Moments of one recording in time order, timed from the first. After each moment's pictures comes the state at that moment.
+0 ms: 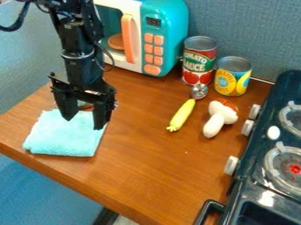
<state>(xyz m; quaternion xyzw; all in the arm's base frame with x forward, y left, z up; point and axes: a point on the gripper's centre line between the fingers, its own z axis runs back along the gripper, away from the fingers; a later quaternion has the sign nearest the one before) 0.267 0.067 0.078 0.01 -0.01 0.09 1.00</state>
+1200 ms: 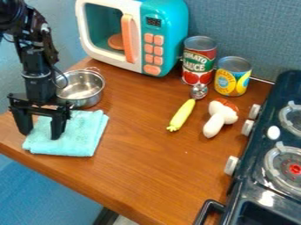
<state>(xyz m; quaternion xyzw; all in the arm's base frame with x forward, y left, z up) 0.254 0.159 0.017 0.03 0.07 0.21 0.97</state>
